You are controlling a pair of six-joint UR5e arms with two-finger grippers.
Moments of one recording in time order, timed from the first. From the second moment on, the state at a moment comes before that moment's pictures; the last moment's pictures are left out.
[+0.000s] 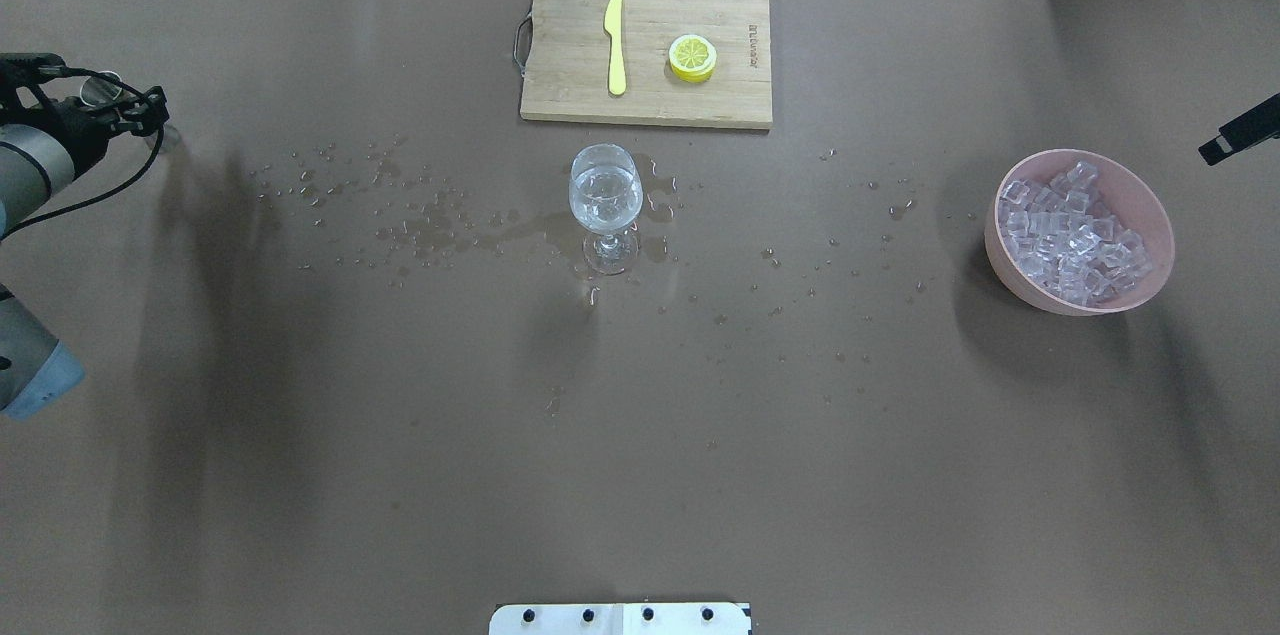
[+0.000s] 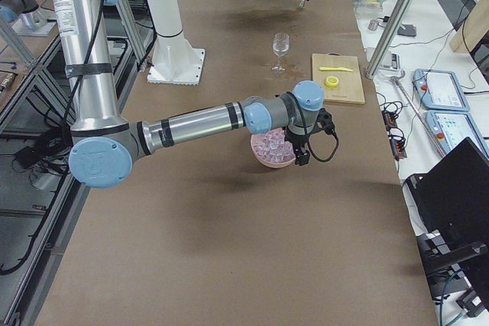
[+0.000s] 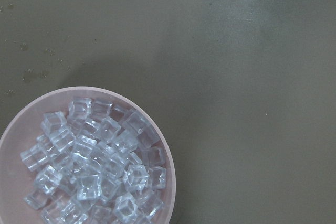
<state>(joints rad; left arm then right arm) -0.89 -1.76 -1.15 -2.93 -1.33 -0.99 1.34 -1.45 1.71 -1.53 2.40 -0.01</state>
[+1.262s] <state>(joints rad) -1.18 -1.47 -1.41 -2.90 -2.13 -0.98 1.13 -1.40 1.80 -1.41 2.30 0.38</state>
